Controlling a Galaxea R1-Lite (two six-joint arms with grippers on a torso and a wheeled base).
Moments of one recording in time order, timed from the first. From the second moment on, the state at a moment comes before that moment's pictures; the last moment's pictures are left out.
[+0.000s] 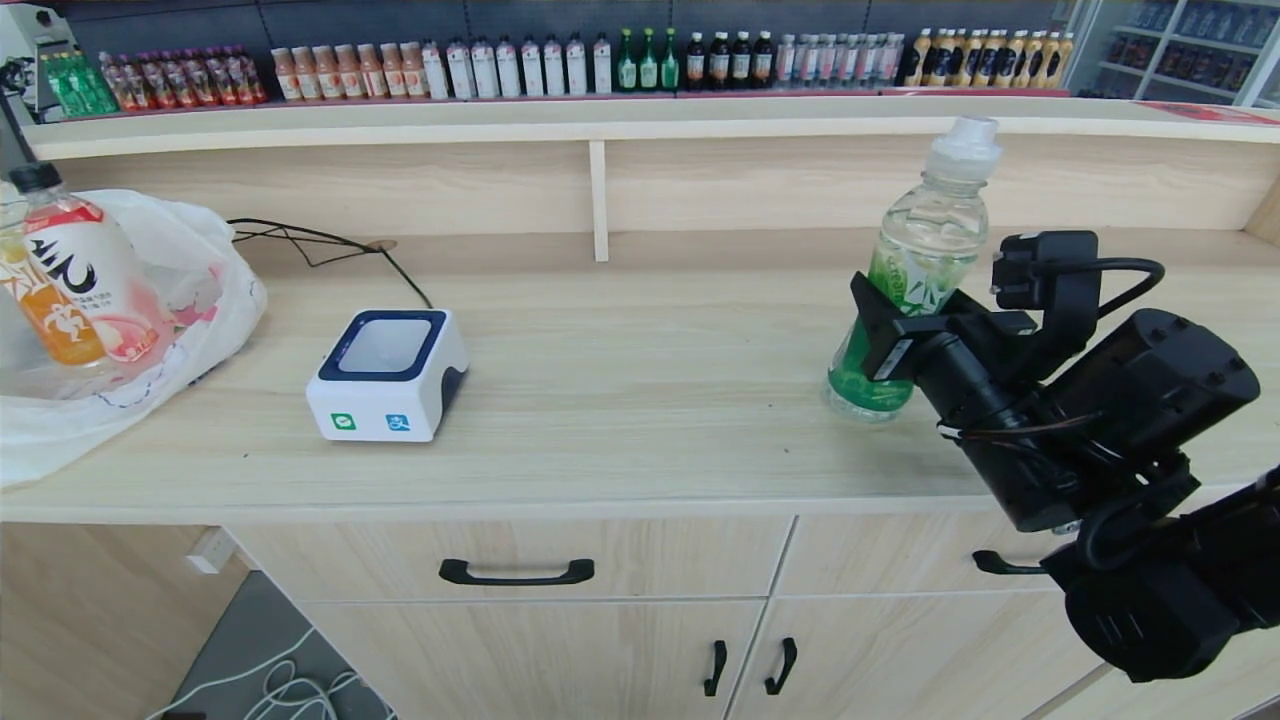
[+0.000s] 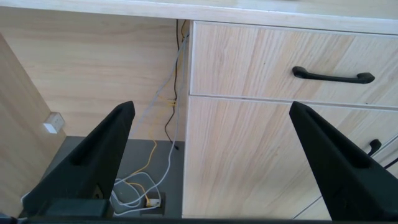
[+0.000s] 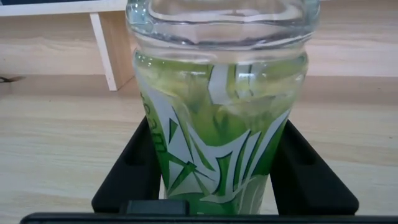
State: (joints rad) left arm 0.00 0.00 0.00 0.00 0.00 0.00; right arm 0.46 1.85 -0.68 -1.57 -0.29 -0.10
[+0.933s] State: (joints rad) left arm 0.00 0.00 0.00 0.00 0.00 0.00; right arm 0.53 1.64 -0.49 -1.57 -0.21 -0.08
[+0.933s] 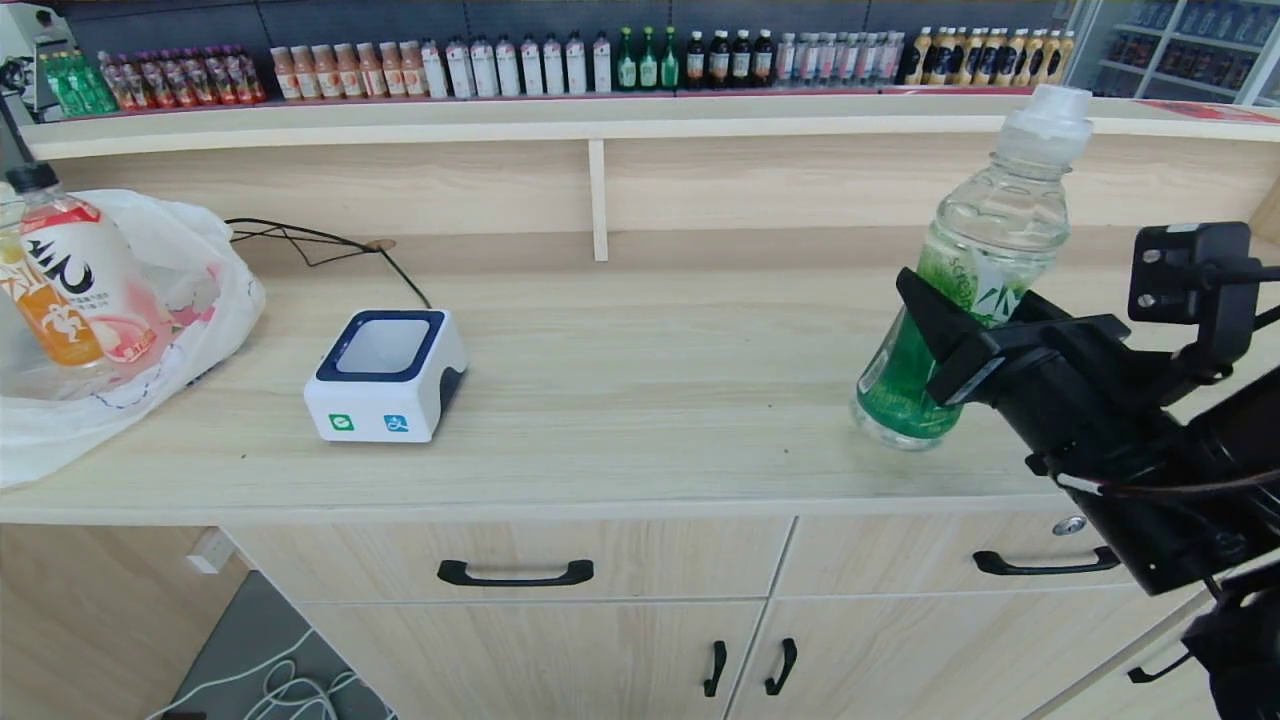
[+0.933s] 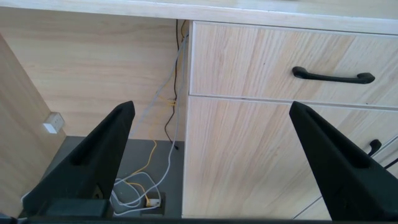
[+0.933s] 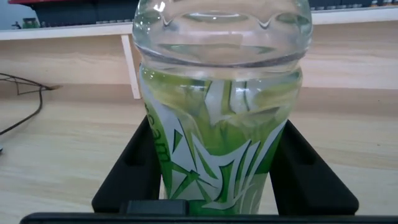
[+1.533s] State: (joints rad) left arm 0.00 0.00 0.00 0.00 0.00 0.00; right arm 0.72 1.42 -0.26 -1.57 -0.10 0.15
